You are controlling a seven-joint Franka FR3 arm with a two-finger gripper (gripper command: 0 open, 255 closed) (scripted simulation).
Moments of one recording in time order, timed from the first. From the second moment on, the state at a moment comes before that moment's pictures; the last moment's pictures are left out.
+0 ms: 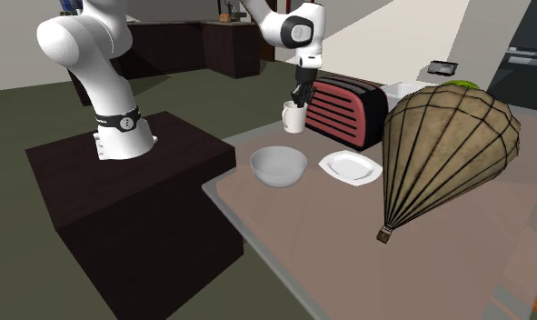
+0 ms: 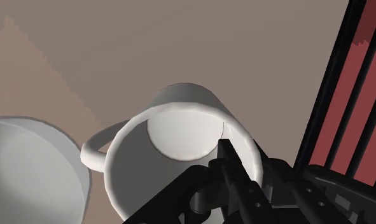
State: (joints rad) arm 0.67 0.56 0.42 -1.87 -0.32 2.32 1.25
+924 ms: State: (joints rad) arm 0.70 0.69 0.37 -1.86 -0.38 2.43 1.29
